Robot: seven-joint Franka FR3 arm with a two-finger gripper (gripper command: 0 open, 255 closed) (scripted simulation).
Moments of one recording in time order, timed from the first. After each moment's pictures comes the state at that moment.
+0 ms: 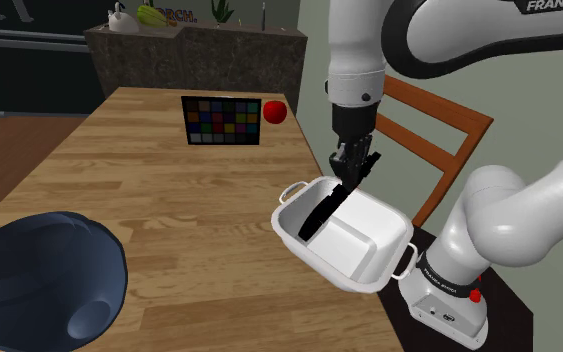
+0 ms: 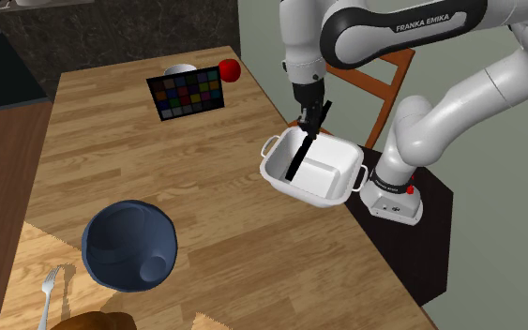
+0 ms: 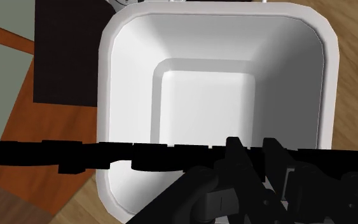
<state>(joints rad) 0.22 -0.65 0.24 -2.45 0.20 1.58 0.33</state>
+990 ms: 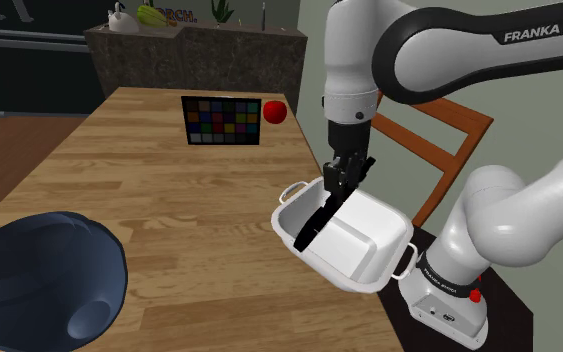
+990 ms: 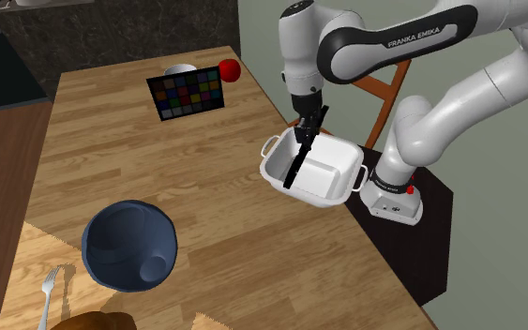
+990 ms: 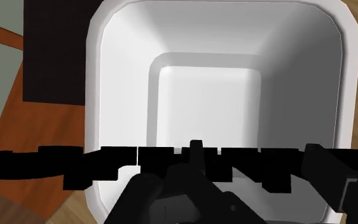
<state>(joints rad) 0.22 -0.64 0.25 -2.52 0.20 1.67 0.32</state>
